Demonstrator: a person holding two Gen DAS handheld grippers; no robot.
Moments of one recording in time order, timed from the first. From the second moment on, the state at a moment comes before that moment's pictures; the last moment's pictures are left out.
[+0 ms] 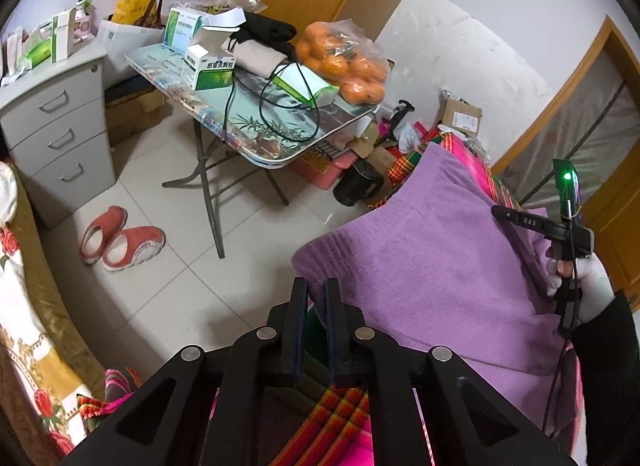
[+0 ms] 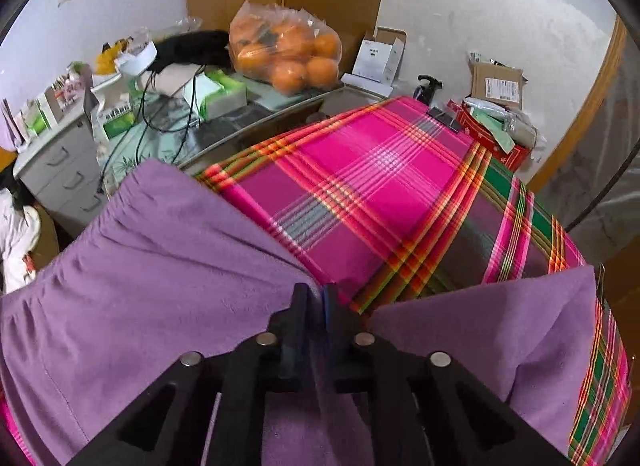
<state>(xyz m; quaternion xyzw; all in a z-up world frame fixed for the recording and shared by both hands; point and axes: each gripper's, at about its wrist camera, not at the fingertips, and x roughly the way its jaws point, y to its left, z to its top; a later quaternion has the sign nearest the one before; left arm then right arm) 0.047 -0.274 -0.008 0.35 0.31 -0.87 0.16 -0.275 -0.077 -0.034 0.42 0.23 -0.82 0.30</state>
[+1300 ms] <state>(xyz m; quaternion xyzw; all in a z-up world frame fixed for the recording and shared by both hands) 0.061 -0.149 0.024 0.37 0.18 -0.91 0.03 -0.012 0.242 -0.024 0.46 -0.17 -0.85 0.21</state>
